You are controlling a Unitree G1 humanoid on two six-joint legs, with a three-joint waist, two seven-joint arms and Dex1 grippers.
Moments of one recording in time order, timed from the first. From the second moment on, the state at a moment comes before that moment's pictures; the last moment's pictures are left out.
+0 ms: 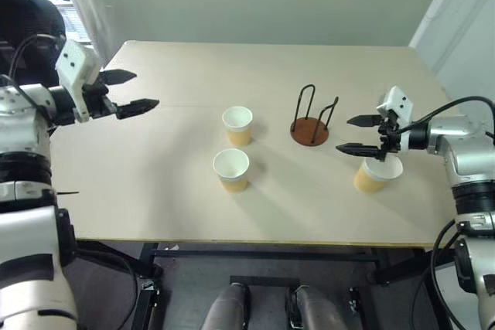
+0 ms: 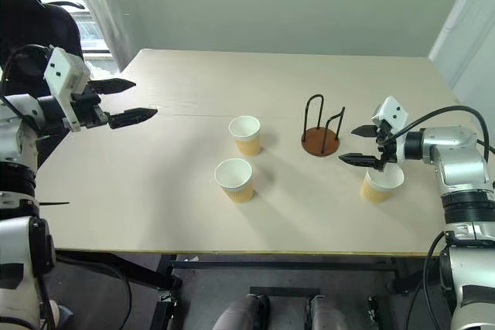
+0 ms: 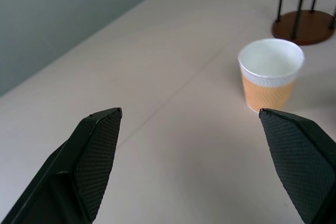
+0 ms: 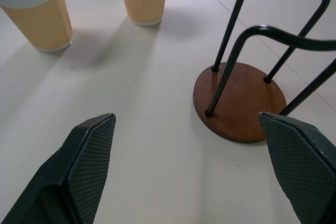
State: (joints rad) left arm -1.01 0.93 0.10 0.90 -0.19 0.02 -1.28; right arm -0.79 -0.75 0.02 0.40 0.16 0.35 1.27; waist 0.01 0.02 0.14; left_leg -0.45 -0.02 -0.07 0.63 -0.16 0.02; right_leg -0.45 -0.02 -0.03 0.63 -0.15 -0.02
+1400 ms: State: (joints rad) left arm -1.20 0.84 -0.06 0.90 -0.20 0.03 -1.58; right arm -0.92 -0.67 0.14 0.51 0.08 0.32 1.24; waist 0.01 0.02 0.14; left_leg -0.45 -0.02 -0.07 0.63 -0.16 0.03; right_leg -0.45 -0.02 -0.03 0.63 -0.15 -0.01
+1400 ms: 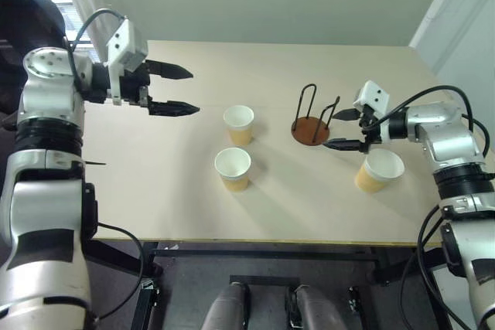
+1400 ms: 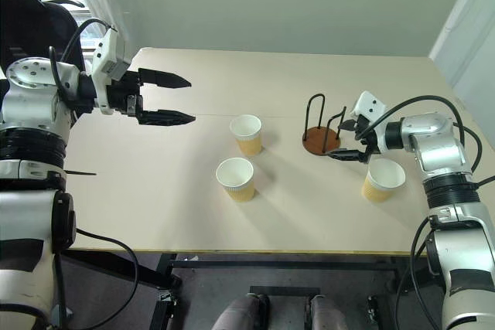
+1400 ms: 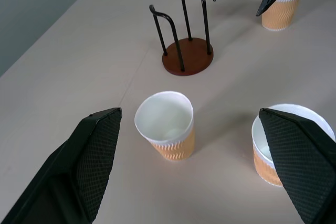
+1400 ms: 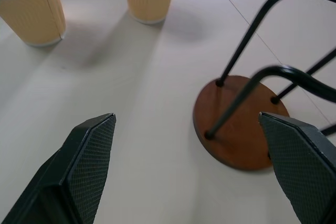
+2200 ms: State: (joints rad) left arm -1.15 0.90 -0.03 0.82 -0.21 0.09 -1.58; right arm -1.05 -0.56 0.18 0.78 -0.07 0.24 1.07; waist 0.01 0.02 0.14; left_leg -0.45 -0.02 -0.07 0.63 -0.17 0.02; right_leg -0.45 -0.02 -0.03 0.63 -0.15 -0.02
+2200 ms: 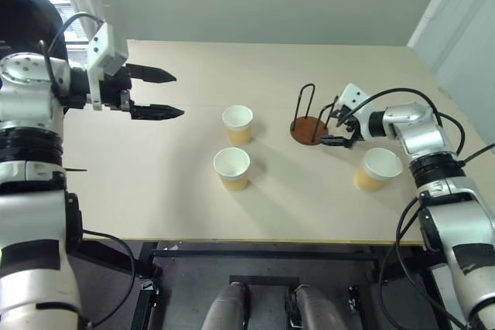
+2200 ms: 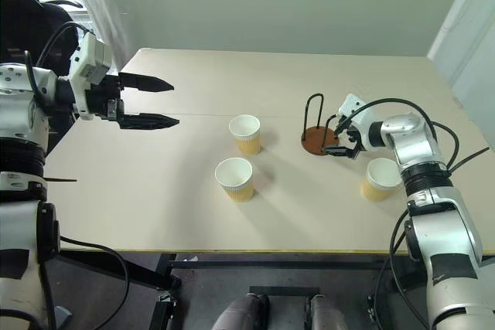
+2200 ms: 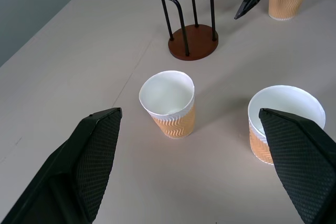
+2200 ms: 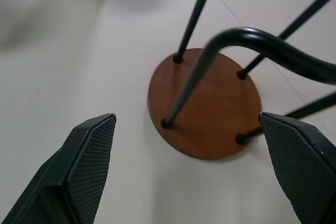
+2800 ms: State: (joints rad) left arm -1.15 0.90 -0.03 0.82 -0.21 0.10 -1.58; right arm -1.10 -0.48 0.18 0.81 -0.08 0.28 0.97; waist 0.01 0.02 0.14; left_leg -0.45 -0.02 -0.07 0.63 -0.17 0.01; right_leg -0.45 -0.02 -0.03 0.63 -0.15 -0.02
